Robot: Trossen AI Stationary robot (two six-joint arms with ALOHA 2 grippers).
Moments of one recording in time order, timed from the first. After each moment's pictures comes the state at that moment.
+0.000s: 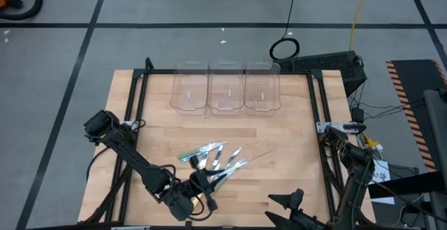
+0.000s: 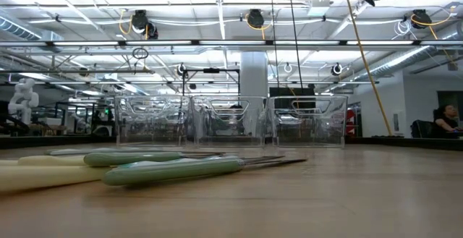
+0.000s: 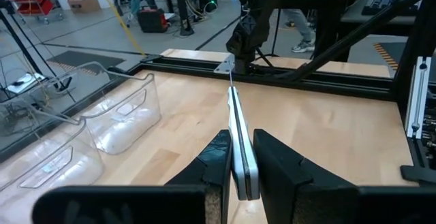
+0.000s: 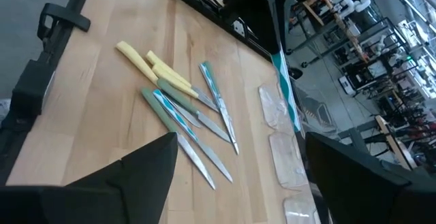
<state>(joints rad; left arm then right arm) -0.71 1.81 1.34 -0.03 -1.07 -0.38 1.08 2.08 2.04 -1.59 1.15 0.83</state>
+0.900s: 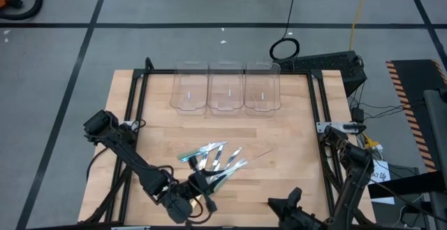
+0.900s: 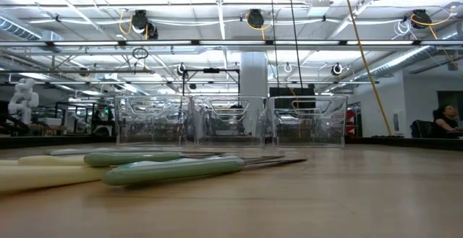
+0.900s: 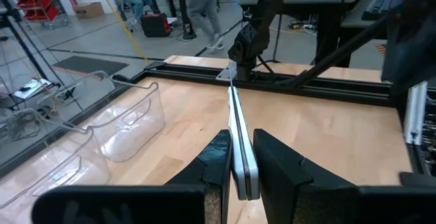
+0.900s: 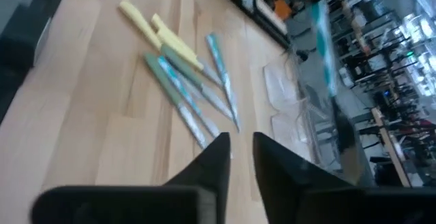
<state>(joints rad) -0.72 1.80 1.40 -0.09 -1.10 -0.37 1.08 2.08 1.94 -1.59 1.06 0.85</state>
